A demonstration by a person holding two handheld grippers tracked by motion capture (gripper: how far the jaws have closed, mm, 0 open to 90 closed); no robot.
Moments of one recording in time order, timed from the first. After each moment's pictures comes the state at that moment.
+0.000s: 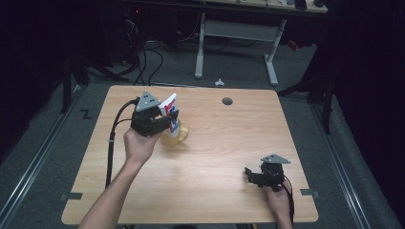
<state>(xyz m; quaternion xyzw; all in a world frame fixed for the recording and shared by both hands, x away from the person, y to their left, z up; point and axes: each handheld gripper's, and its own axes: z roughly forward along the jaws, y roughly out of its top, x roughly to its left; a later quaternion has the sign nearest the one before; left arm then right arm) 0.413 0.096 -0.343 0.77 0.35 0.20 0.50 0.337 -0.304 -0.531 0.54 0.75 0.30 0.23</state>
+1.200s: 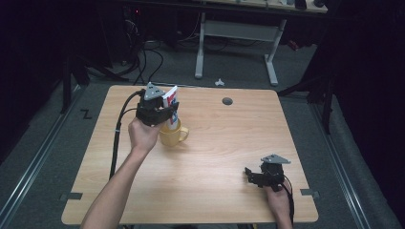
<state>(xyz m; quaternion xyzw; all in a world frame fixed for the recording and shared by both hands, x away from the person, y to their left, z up) 0.450 0.087 -0.352 0.77 0.37 0.22 0.47 0.337 -0.304 -0.531 0.54 0.75 0.30 0.23</state>
